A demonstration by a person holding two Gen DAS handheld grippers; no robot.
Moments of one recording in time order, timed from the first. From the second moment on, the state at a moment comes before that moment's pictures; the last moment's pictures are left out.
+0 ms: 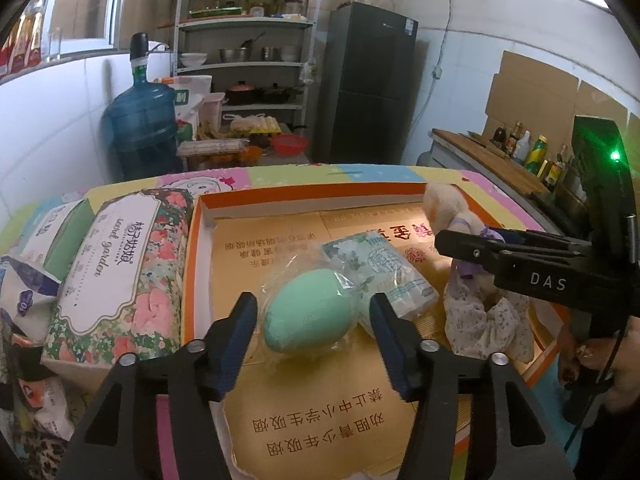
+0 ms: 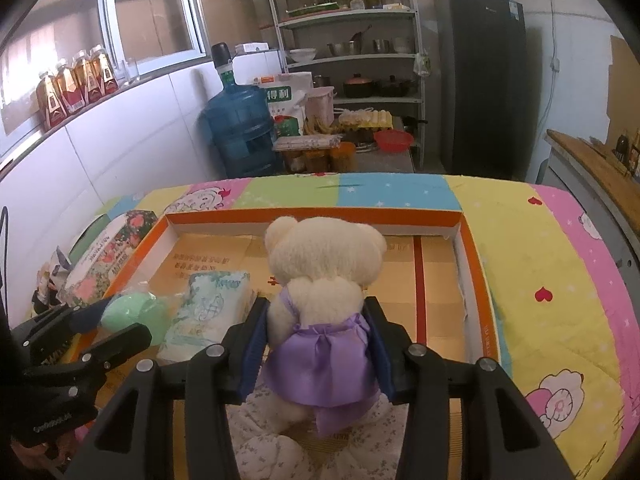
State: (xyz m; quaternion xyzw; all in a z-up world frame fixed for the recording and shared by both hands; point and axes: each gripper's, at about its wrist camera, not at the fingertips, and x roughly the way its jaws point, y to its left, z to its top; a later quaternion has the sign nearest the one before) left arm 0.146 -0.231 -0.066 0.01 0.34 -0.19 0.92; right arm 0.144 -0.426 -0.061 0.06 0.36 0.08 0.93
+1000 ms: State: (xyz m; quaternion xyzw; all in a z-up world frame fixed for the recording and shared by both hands) left arm 0.094 -0.202 -0.029 0.01 0.28 -0.21 0.94; right arm 0.094 -0.414 -0.027 0.07 0.33 0.06 0.94
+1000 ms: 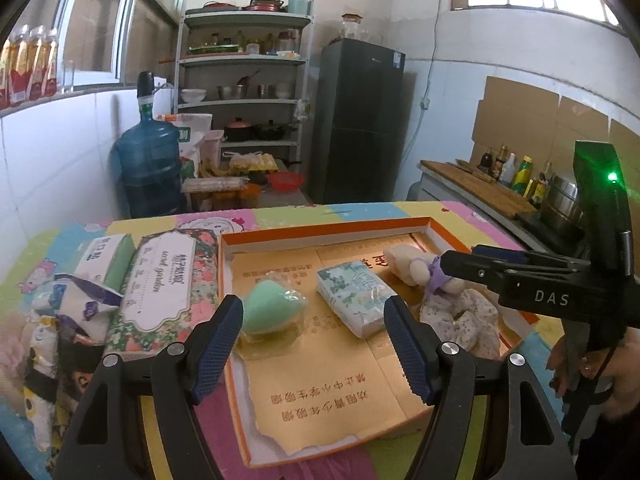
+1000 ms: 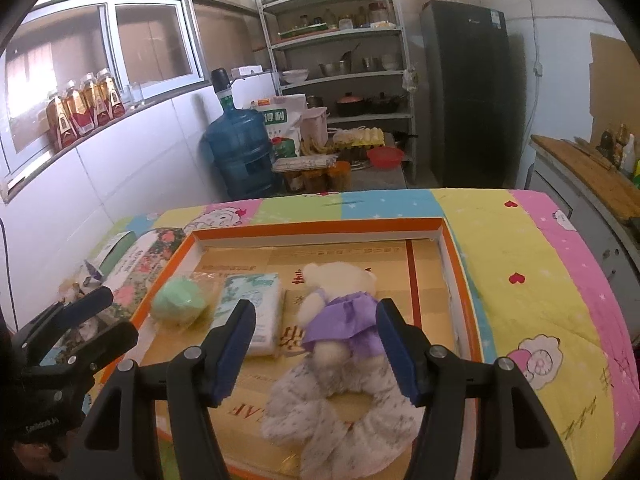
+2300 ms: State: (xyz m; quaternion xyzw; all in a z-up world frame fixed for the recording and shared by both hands) left arm 0.033 -0.067 -0.006 -0.03 0.25 -0.14 0.96; right arm 0.025 -0.286 0.015 0.04 0.30 0.11 0.95
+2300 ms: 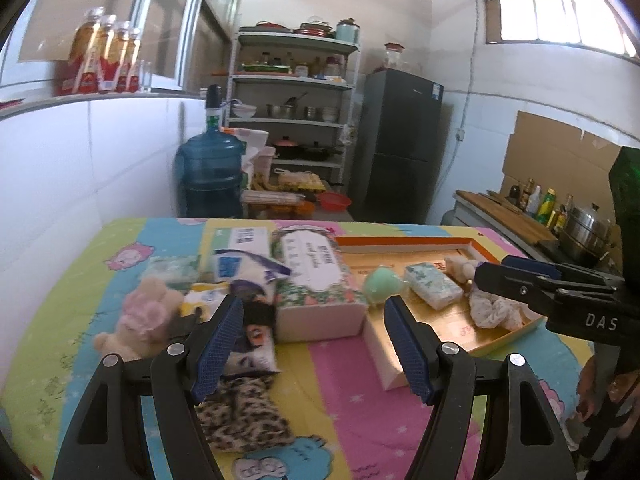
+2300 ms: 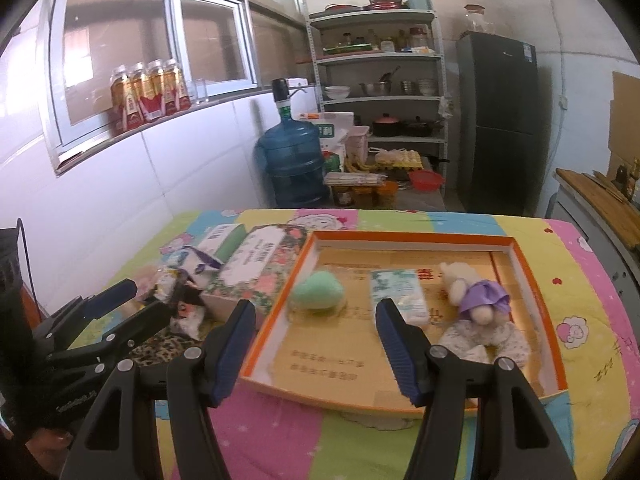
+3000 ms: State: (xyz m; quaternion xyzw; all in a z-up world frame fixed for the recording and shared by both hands) left arm 0.021 0.042 -0.024 -0.06 0.24 -0.06 0.97; right arm 0.022 -0.211 -0.002 0.04 0.30 0.16 0.94
